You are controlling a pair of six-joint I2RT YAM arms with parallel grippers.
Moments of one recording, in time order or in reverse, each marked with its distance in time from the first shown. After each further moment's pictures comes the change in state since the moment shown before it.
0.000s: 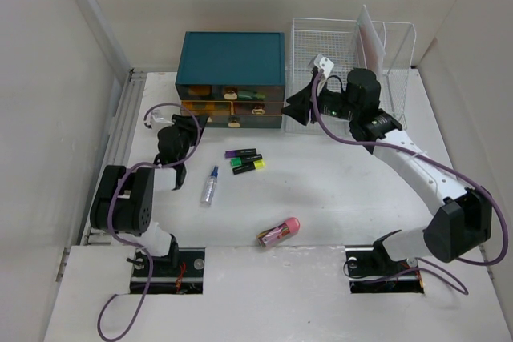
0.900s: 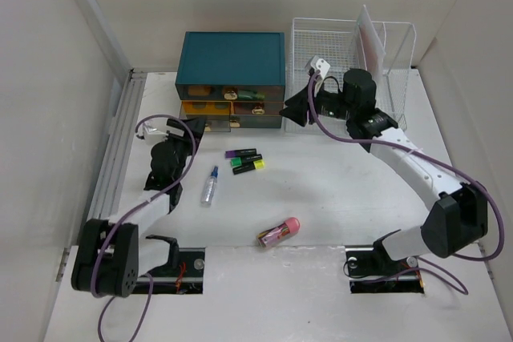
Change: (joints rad) left arm -0.039 -0.367 -0.156 -0.140 -0.065 -0.010; right arm 0.000 0.030 -0.001 0.000 -0.017 0.000
